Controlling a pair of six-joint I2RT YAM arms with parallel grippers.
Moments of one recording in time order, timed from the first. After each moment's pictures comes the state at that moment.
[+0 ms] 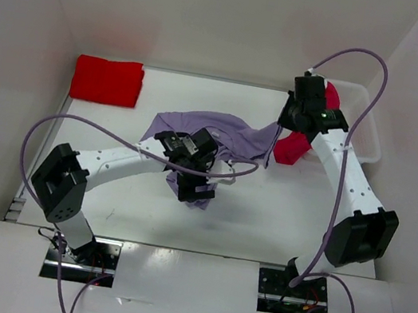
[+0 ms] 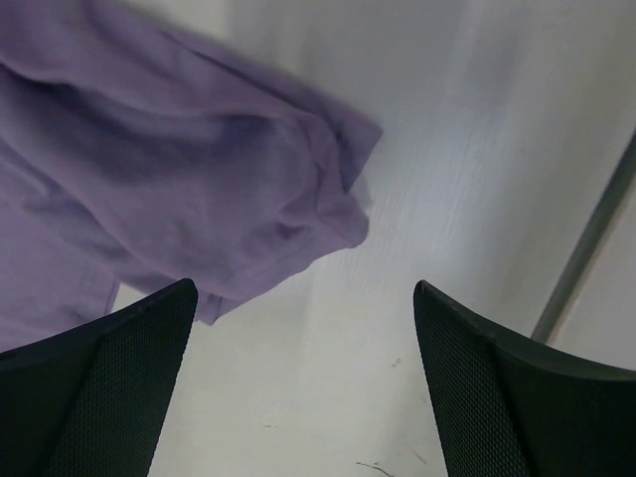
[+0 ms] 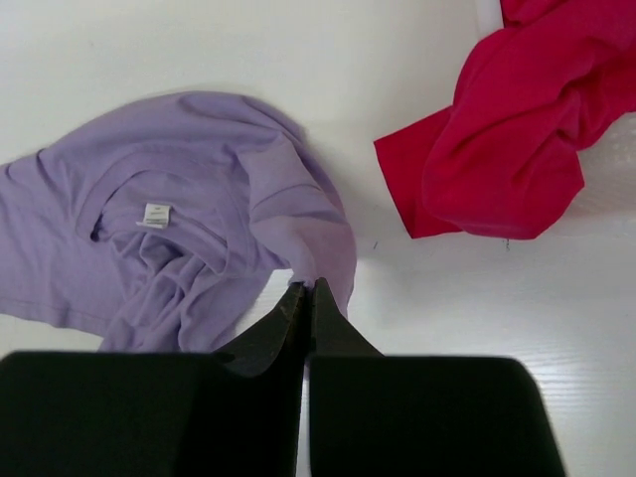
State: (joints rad) left arm -0.83 1.63 1.28 -0.80 0.20 0.52; right arm 0.29 1.55 1.58 -0.76 0.22 0.42
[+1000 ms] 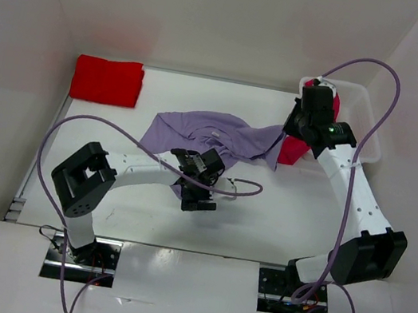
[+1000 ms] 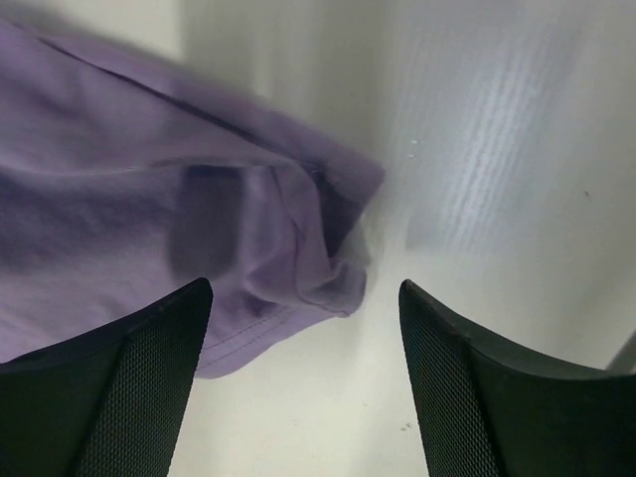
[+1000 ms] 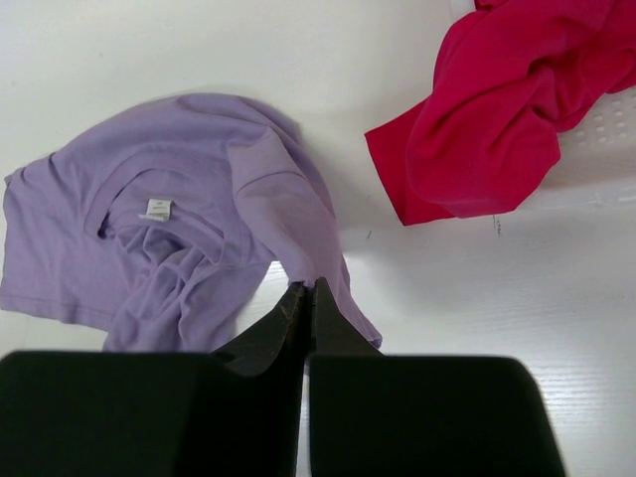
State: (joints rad) left arm -0.89 1.76 1.17 -0.63 0.09 0.51; right arm 0.27 1.42 1.45 -0.71 0.22 0.44
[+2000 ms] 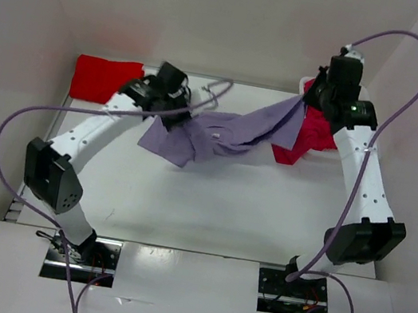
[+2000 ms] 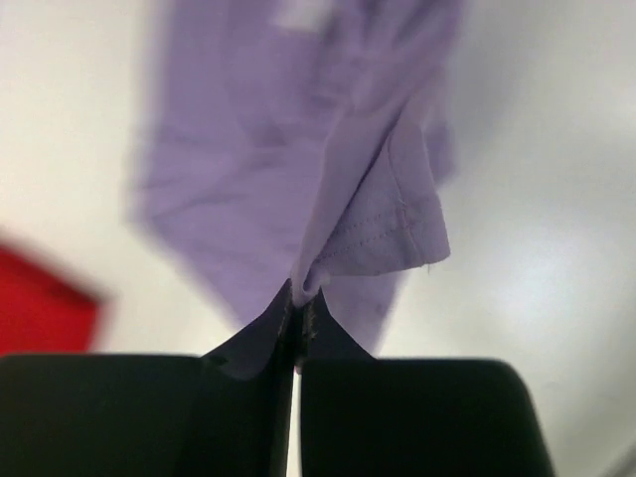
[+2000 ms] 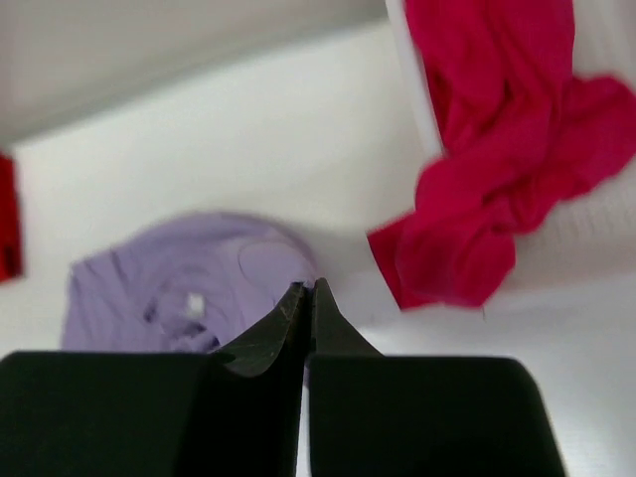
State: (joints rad) left arm -0.53 1.67 1.53 -0.84 0.18 0.56; right arm 0.17 1.51 1.69 -0.73 0.18 0.40
